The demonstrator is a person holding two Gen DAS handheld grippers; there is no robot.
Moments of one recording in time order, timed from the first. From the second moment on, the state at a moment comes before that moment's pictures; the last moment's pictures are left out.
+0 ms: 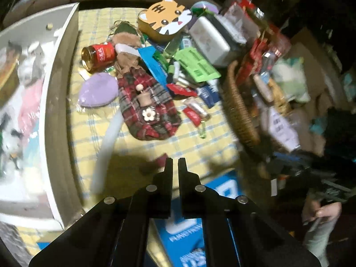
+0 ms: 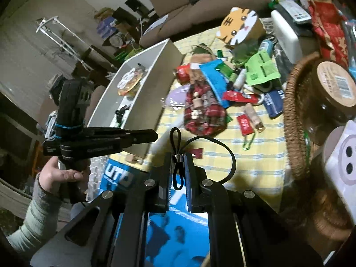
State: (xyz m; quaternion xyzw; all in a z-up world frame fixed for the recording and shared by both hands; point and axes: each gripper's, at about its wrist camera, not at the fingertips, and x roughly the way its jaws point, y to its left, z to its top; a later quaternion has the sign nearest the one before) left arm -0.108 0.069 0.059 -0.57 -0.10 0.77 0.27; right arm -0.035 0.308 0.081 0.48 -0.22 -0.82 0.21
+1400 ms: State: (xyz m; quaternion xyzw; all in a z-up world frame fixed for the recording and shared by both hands) left arm -0.129 0.129 0.021 -0.61 0.11 0.71 0.34; right arm -0.039 0.319 0.056 0.49 -0.24 -0.81 0.21
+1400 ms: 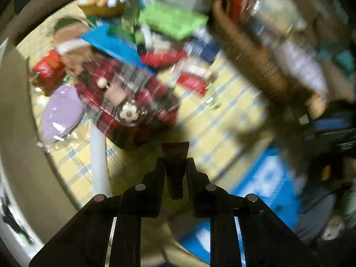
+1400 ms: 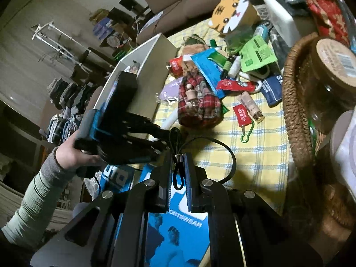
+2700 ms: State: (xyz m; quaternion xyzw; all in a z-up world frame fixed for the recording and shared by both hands) left arm -0.196 -0.266 0.033 -0.59 -0.02 0.80 0.09; right arm -0.266 -0.063 0.034 0.58 -0.21 -0.74 0.27
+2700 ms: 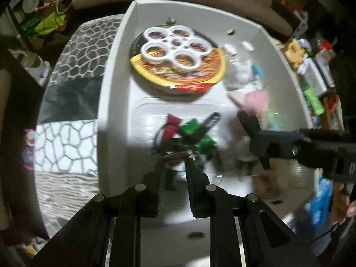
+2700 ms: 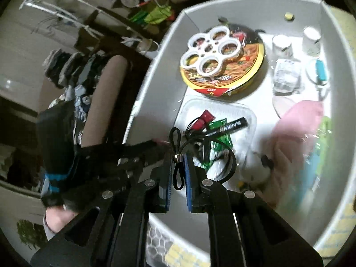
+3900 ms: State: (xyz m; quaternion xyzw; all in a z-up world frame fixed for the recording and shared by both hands) left arm -0.121 -0.247 0.083 -0.53 -0.05 0.84 0.07; right arm -0.212 -0.031 0.071 0.56 -0.17 -0.77 0.25
